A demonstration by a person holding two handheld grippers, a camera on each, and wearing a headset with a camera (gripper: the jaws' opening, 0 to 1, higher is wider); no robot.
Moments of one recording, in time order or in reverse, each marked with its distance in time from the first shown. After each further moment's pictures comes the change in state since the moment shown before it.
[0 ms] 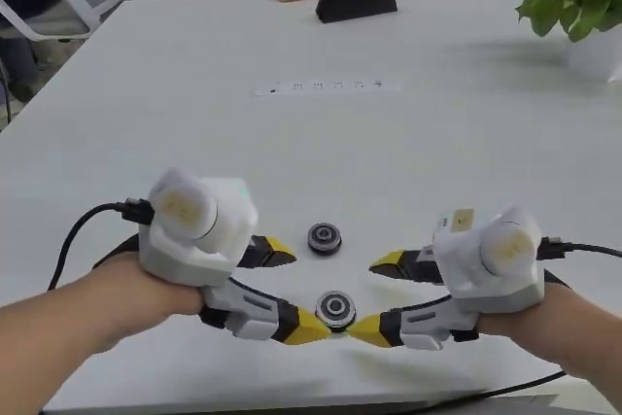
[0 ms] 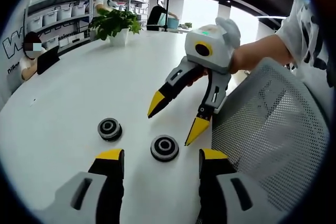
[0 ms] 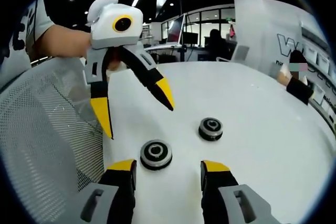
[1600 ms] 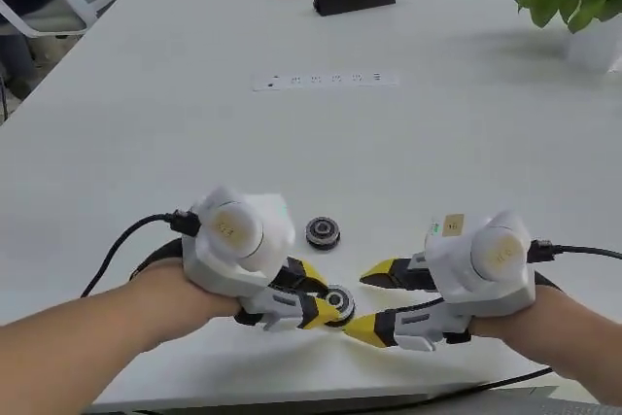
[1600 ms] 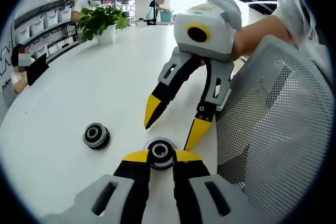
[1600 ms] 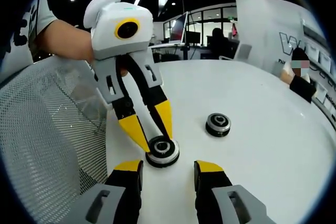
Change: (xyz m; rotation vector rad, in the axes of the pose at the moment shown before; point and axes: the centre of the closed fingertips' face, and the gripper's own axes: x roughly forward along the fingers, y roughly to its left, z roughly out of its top) left arm 0.033 -0.008 -0.006 0.117 0.050 -0.022; right arm 0.006 0.007 -0.008 0.007 0.003 0.025
